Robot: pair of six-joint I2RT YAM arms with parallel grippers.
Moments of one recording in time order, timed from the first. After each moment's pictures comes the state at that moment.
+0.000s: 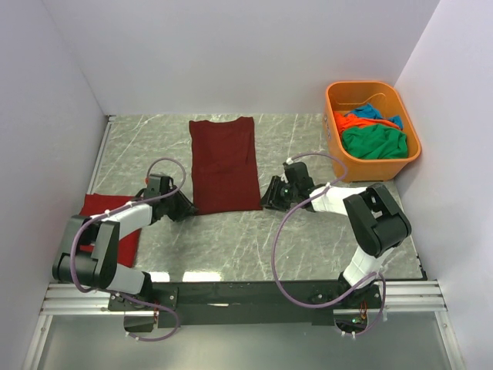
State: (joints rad) left arm -0.19 1.42 0.57 -0.07 0.21 -0.92; right arm 0.45 1.71 0.79 0.09 -0.32 0.74
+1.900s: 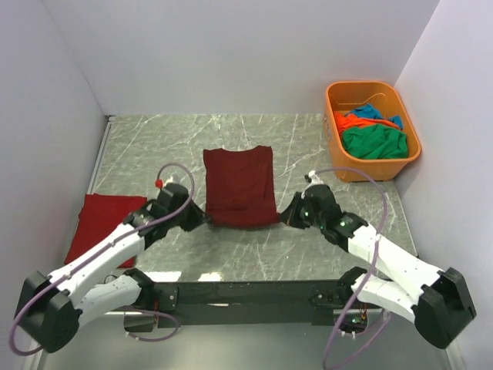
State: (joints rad) left arm -0.61 0.95 0.59 -0.42 -0.02 -1.16; right arm 0.61 0.95 0.53 -0.25 -0.07 0.78
